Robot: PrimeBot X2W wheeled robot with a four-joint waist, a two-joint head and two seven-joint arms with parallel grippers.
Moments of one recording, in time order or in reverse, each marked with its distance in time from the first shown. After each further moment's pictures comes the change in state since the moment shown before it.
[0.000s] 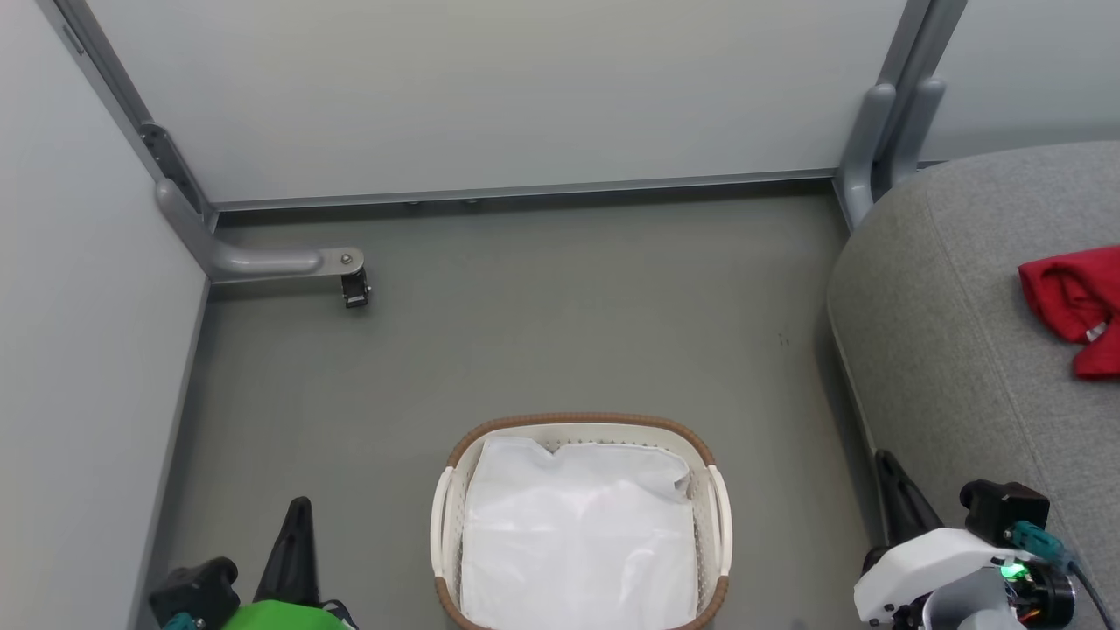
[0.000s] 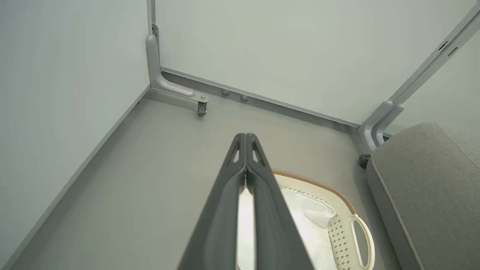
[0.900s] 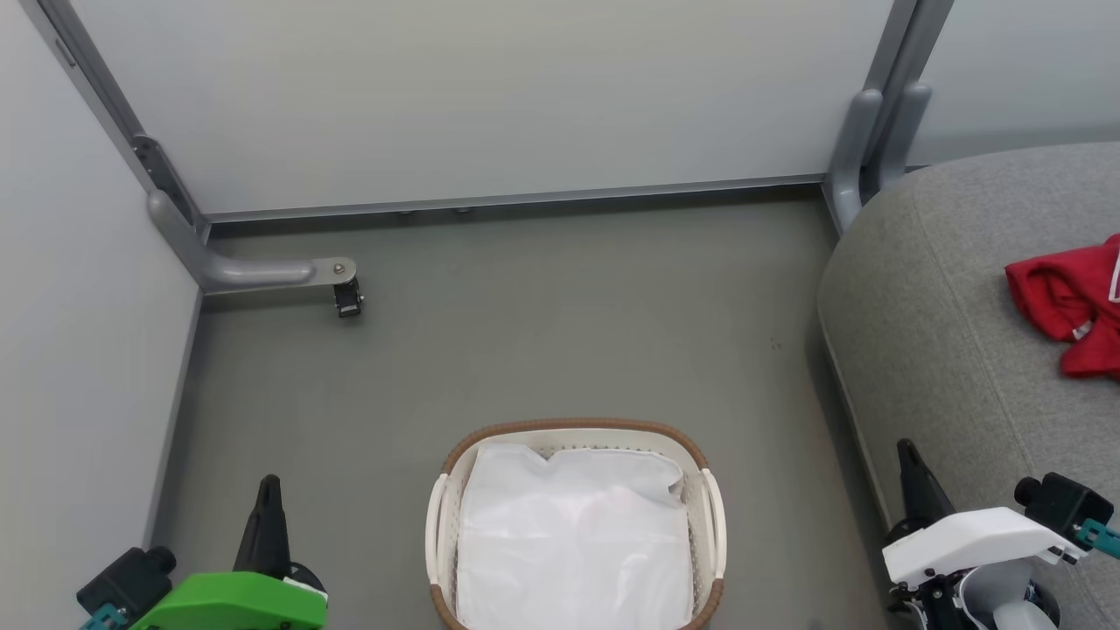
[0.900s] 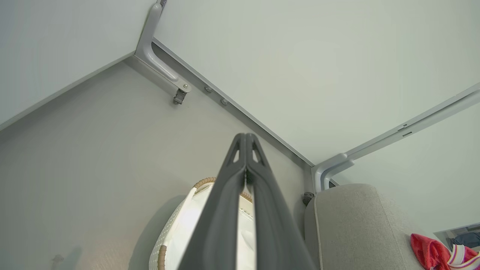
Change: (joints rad) left arm -0.036 0.018 0.024 -0.034 -0.432 0.000 0.092; right arm -0.001 -0.002 -0.029 -0.063 0.443 0.000 0.109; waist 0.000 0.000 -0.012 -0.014
